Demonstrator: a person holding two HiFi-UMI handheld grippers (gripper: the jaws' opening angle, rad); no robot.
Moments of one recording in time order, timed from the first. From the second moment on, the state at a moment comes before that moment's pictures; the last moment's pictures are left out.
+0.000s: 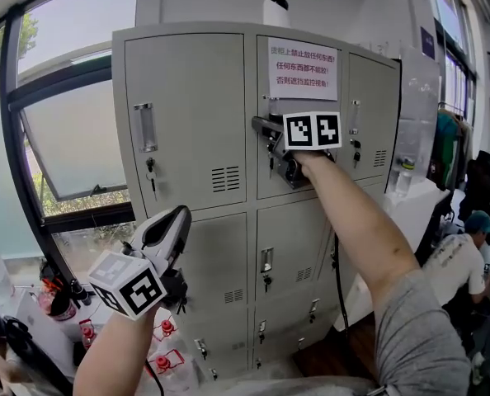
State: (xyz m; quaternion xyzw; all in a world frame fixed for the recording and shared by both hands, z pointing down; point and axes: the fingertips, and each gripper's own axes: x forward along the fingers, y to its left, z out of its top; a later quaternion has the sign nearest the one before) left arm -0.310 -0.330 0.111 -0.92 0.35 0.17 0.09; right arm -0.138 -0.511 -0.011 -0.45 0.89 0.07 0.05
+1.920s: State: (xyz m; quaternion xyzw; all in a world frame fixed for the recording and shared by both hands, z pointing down) left arm 0.004 -0.262 0.209 -0.89 0.43 0.13 0.06; right arm 0.231 -0.289 0.167 -0.35 0.92 0.08 0.14
